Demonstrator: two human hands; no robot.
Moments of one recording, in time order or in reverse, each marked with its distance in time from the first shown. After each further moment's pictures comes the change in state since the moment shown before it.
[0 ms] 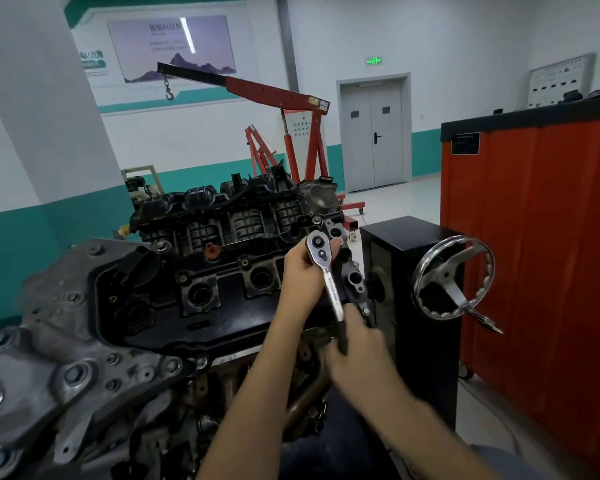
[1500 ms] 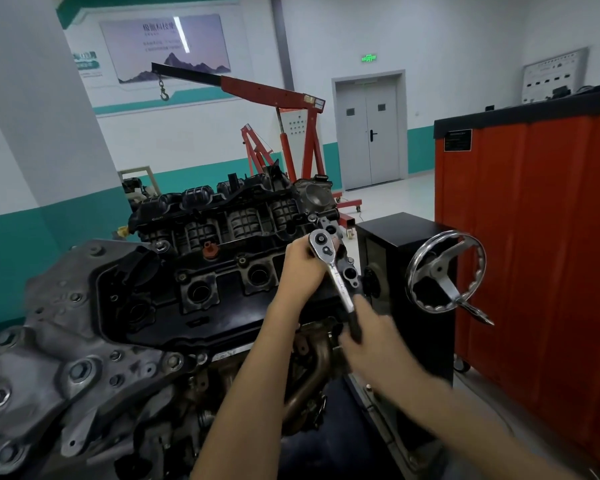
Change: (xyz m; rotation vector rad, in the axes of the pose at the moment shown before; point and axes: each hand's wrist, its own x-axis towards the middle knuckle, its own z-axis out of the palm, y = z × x) left_hand 0.007 0.007 0.000 0.180 -0.075 -0.041; right_hand 0.001 0.008 -0.024 -0.001 -0.041 -0.056
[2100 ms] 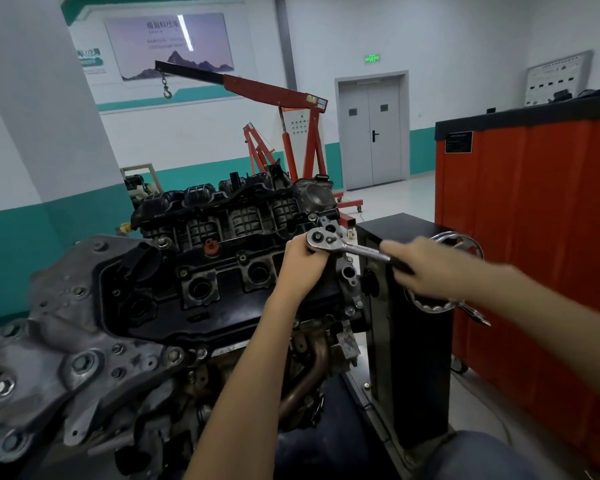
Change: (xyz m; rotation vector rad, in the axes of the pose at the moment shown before) left_hand 0.000 0.008 -0.004 0.040 -0.023 -0.015; right_hand 0.067 0.001 -0.118 -0.731 -0.300 -0.239
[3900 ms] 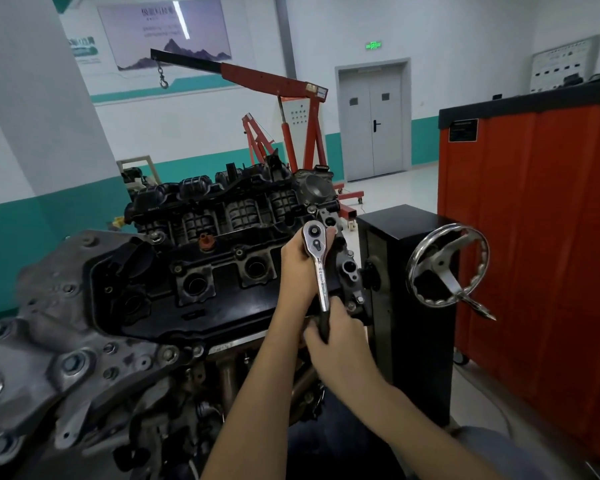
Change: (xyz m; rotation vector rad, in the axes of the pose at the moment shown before) left_hand -0.009 -0.015 0.015 -0.228 0.160 0.062; right_hand -0.006 -0.130 0.107 0.903 0.355 0.304
